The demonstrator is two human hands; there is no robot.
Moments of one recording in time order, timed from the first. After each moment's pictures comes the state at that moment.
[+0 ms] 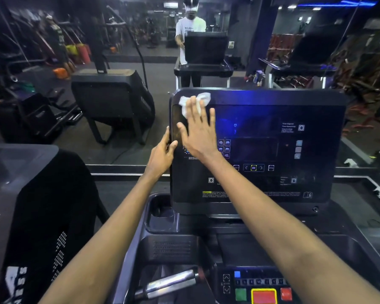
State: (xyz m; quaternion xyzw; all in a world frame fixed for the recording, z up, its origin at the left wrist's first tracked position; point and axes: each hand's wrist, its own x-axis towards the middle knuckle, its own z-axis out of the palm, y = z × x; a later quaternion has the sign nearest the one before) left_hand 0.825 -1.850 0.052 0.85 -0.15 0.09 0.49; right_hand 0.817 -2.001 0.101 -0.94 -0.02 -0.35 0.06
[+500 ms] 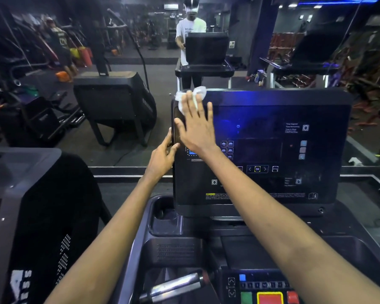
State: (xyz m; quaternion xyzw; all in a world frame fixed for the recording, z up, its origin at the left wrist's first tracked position) left_hand 0.820 -1.844 0.061 0.85 -0.15 0.07 0.50; right_hand 0.836 -1.994 0.114 -0.93 -0.03 -0.36 0.05
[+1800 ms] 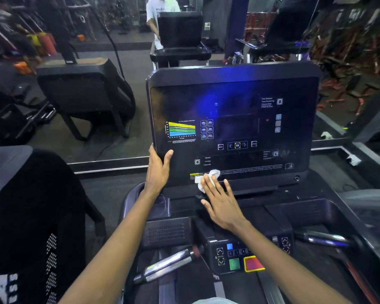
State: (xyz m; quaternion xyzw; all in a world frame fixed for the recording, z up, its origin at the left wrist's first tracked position) left_hand 0.779 -1.874 -0.026 0.84 -0.11 0.07 0.53; right_hand 0.630 -2.071 -0.102 -0.99 -0.04 -0.12 0.02
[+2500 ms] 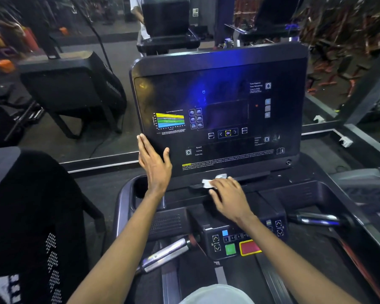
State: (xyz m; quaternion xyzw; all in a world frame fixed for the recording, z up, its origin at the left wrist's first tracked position) left_hand 0.750 -1.901 -0.032 0.88 -0.09 0.22 0.42; right_hand 0.604 -2.097 -0.111 -0.97 0.00 -0.22 0.10
